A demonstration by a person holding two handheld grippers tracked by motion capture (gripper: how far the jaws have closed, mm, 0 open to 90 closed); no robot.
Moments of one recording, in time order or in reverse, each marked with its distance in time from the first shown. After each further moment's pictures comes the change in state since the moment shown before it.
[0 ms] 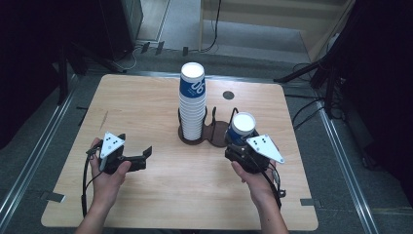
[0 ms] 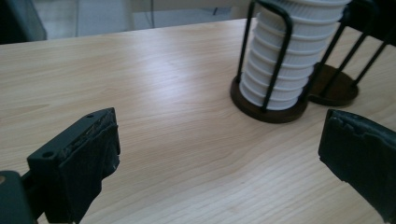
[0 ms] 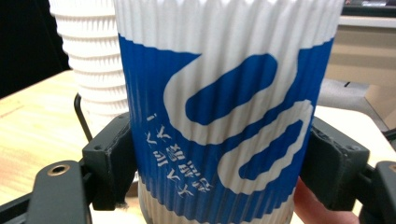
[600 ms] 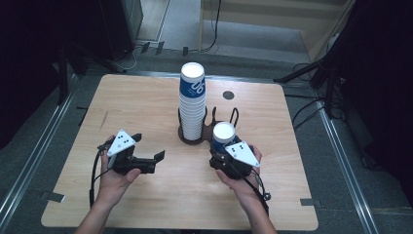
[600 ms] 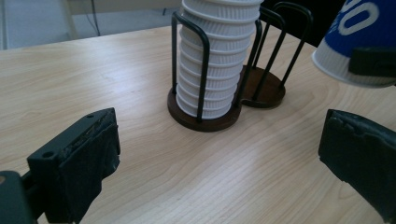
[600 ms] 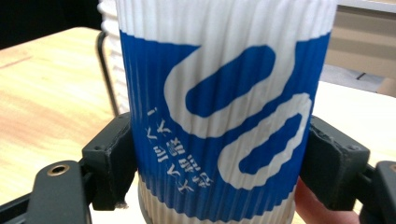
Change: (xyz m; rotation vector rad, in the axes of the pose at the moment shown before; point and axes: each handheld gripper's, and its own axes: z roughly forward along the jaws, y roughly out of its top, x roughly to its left) left arm -0.022 0.016 0.003 0.012 -0.174 0.050; right arm 0.035 -0.032 0.017 0.091 0.037 -0.086
